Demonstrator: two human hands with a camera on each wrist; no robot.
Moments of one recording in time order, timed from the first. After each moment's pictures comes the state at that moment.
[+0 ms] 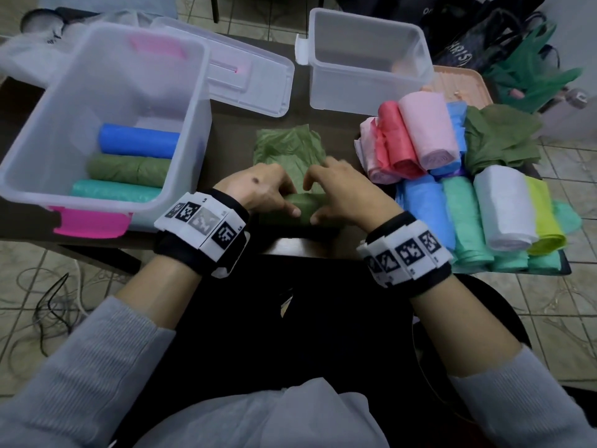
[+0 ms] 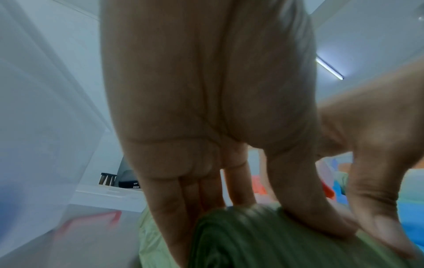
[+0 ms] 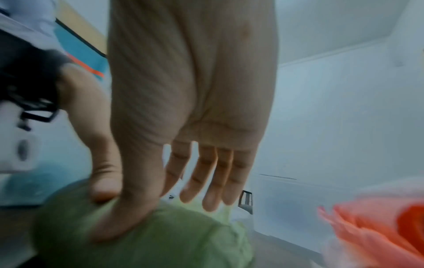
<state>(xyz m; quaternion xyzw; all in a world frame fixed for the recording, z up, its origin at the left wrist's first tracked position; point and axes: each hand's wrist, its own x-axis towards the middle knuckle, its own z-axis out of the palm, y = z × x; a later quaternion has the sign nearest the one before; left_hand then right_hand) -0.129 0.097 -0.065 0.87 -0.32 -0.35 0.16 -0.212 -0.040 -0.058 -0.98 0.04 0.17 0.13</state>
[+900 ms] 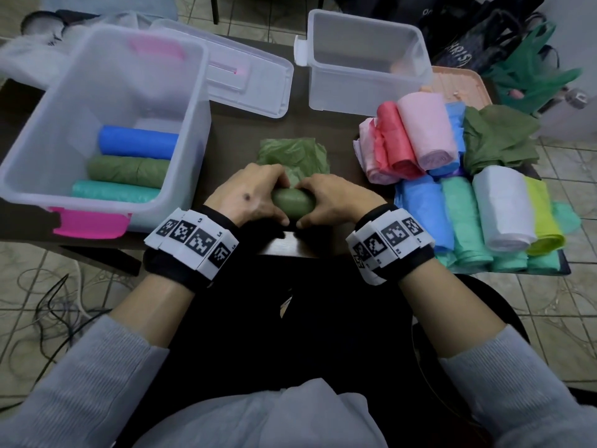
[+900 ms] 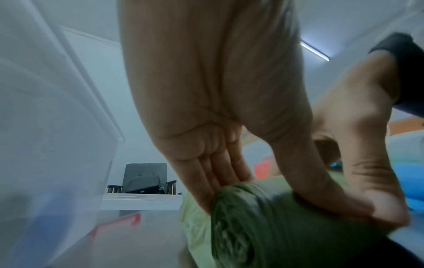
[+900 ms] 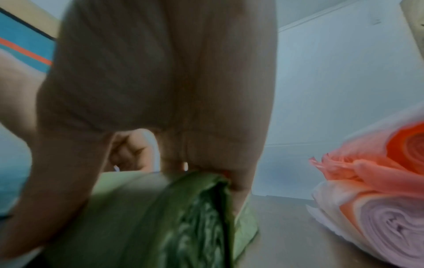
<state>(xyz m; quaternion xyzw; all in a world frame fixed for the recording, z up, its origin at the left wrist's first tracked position) -0.141 0.110 -0.074 0.91 -0.30 -0.23 0.19 -0.197 -0.039 -0.073 -0.96 0.04 0.23 0.17</state>
